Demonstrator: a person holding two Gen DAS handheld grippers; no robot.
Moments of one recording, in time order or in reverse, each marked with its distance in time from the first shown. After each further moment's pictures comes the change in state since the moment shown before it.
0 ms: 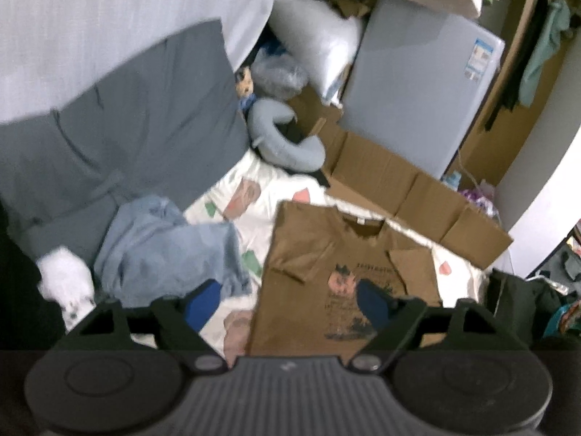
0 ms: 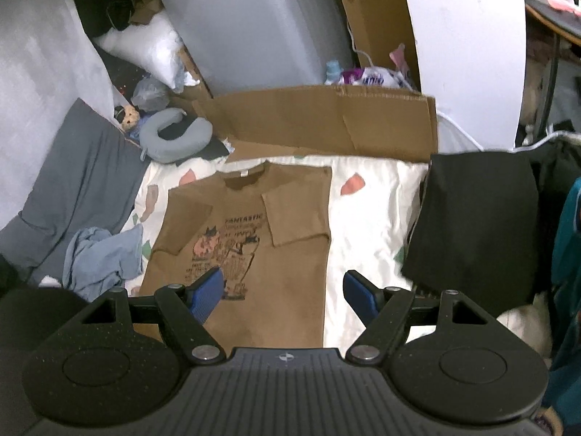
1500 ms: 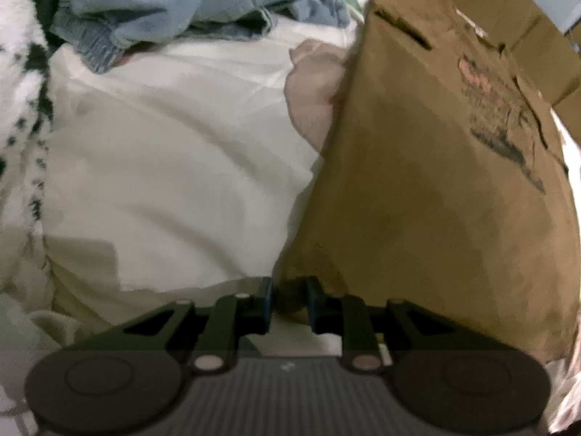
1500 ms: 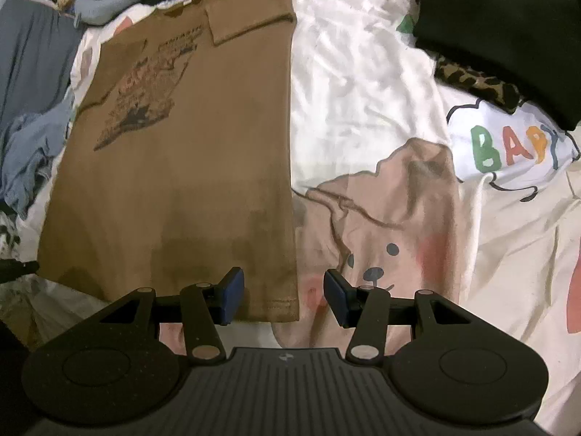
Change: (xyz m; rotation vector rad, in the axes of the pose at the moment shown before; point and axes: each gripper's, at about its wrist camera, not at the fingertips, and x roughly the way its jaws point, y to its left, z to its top) left arm 0.251 0.094 -0.251 -0.157 0.473 0.107; right arm 0.196 -0.053 -0.184 0.044 0.384 -0.072
